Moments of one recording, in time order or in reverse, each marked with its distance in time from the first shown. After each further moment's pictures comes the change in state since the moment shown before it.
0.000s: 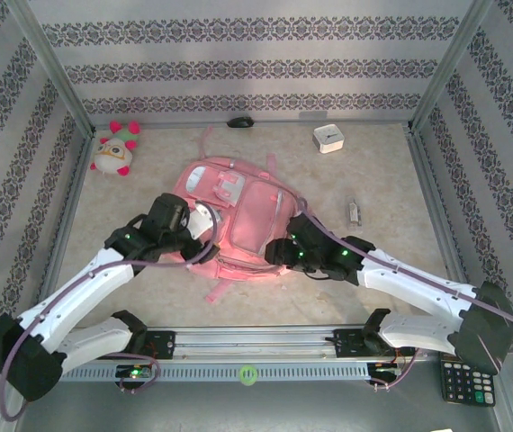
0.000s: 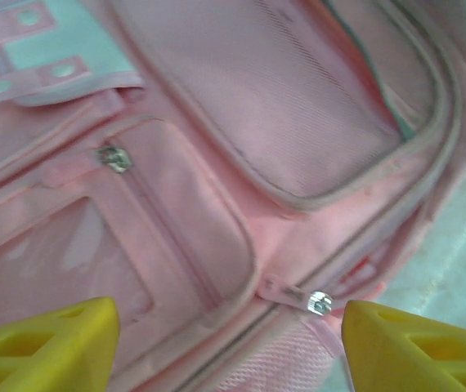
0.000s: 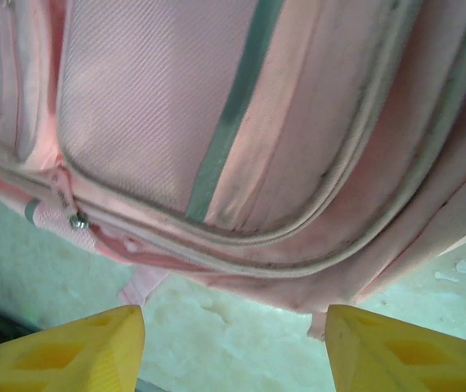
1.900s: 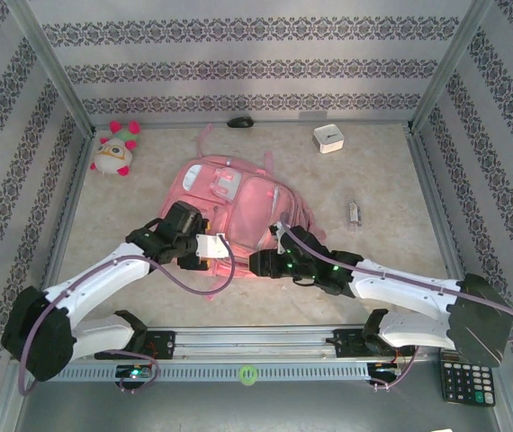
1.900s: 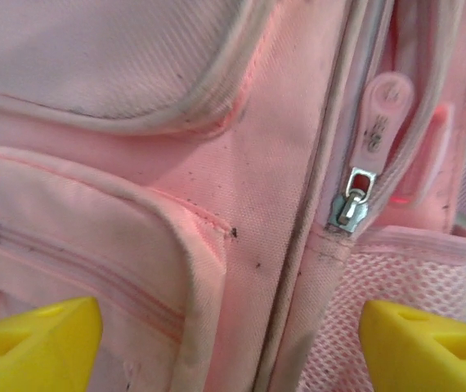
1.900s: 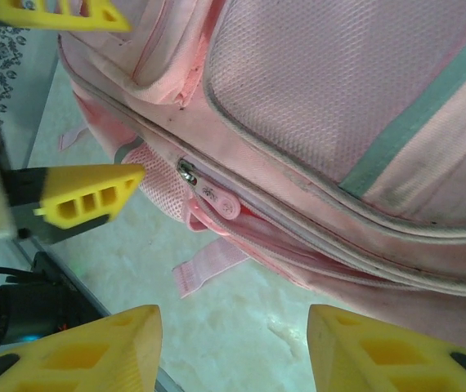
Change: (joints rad) left arm -0.030 0.134 -0.127 0.127 -0.111 0.785; right arm 0.121 0.047 -0.134 0.407 -0.071 -0.152
